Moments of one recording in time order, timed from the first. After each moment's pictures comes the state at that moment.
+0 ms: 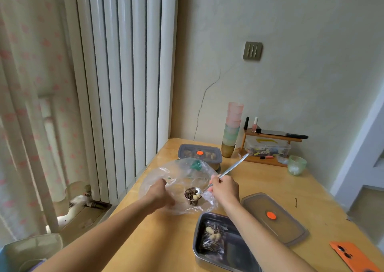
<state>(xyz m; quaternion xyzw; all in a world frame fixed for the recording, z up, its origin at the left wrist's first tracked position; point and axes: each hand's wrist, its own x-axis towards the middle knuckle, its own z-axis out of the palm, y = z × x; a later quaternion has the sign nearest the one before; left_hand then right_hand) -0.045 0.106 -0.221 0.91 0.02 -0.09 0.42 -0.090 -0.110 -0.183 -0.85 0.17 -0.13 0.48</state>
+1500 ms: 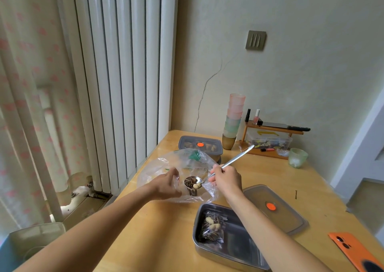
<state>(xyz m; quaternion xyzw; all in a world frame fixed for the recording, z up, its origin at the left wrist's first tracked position) -0.050 0.106 -0.210 0.94 -0.19 -0.09 0.27 -0.107 -0.109 -0.168 -0.84 0.17 -0.13 0.51</state>
